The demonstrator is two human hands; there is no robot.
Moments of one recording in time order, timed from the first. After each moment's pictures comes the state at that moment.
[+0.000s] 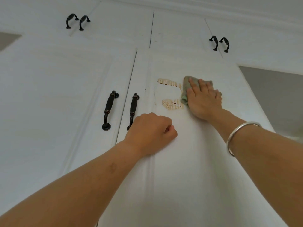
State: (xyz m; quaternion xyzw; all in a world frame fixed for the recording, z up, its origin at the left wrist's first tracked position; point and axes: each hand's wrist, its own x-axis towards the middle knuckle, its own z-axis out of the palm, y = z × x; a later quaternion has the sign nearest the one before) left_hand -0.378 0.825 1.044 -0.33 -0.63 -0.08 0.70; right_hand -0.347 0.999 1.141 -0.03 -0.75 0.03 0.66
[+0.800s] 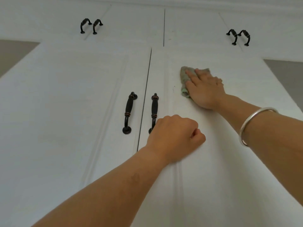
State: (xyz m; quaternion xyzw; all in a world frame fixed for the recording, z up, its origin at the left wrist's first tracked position) left_hand -0.380 0.821 1.043 -0.36 -0.60 -0.08 0.71; right_hand -0.357 0.950 1.170 0.03 -0.75 -0.04 0.66
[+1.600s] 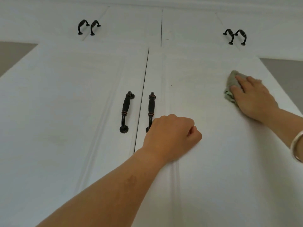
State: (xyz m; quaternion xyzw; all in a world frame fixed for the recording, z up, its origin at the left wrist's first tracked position) left_hand -0.376 0.822 1.039 -0.35 -0.62 -0.09 0.70; right_hand -0.340 1.068 1.148 -0.03 -0.71 0.07 0.70
